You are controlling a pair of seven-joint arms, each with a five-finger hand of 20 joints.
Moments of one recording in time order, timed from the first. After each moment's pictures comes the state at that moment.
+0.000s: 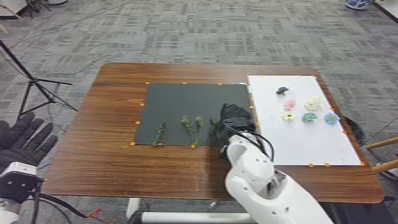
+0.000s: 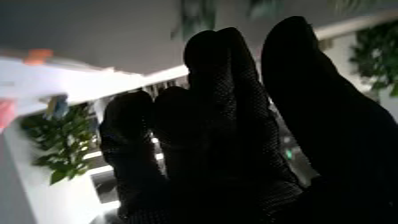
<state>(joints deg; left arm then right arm) 151.6 -49.8 -117.6 -131.6 3.2 18.9 24.1 -81.6 -68.4 48.4 -106.2 -140.9 -2.2 47.0</state>
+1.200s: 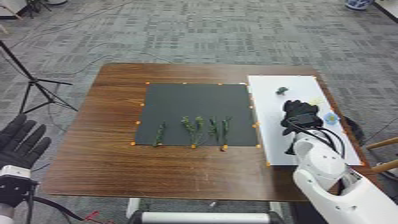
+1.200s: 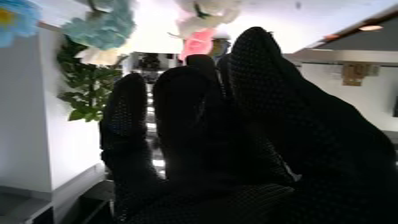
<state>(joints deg) 153.9 -50.4 -119.1 -132.2 2.5 18.9 26.0 -90.3 -50.1 66.6 -105.7 -143.4 -4.7 37.2</state>
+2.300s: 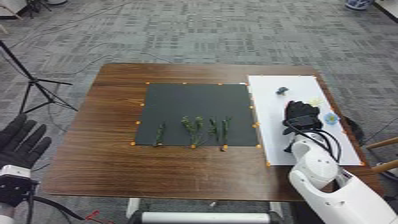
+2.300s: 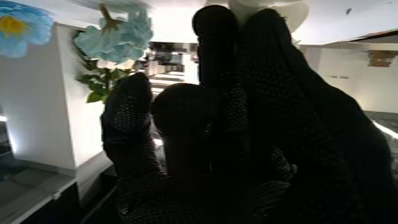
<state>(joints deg) 153.6 -50.6 -119.0 -132.2 2.4 18.8 25.8 -87.7 -50.9 62.7 -98.4 -145.1 5.9 38.2</state>
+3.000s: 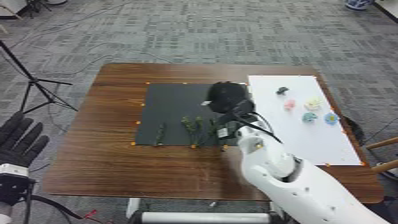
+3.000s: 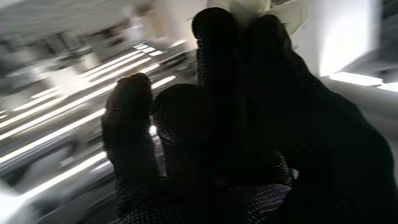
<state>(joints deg) 153.4 -50.4 -119.7 -131.9 2.4 18.8 25.7 -68.7 -57.1 38.0 -102.1 -129.6 20.1 20.6</state>
